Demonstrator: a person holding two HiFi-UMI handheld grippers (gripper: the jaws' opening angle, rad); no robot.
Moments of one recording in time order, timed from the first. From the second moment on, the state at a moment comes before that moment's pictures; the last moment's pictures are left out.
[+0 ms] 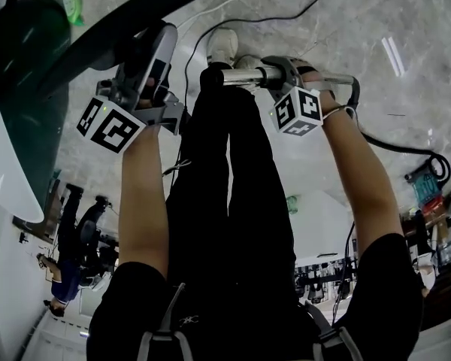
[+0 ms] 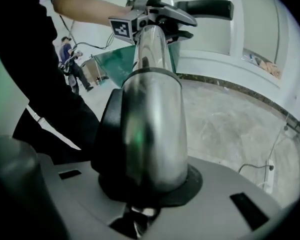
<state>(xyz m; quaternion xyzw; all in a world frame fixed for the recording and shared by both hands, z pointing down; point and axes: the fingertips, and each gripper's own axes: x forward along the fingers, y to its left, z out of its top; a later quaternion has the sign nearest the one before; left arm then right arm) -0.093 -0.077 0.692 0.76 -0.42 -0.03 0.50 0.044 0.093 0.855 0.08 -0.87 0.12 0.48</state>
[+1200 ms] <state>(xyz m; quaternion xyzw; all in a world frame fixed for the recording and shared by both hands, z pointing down) -0.095 -0.086 0.721 0.76 -0.37 -0.03 0.54 0.039 0.064 0.929 0.12 -0.82 0.11 0.55</state>
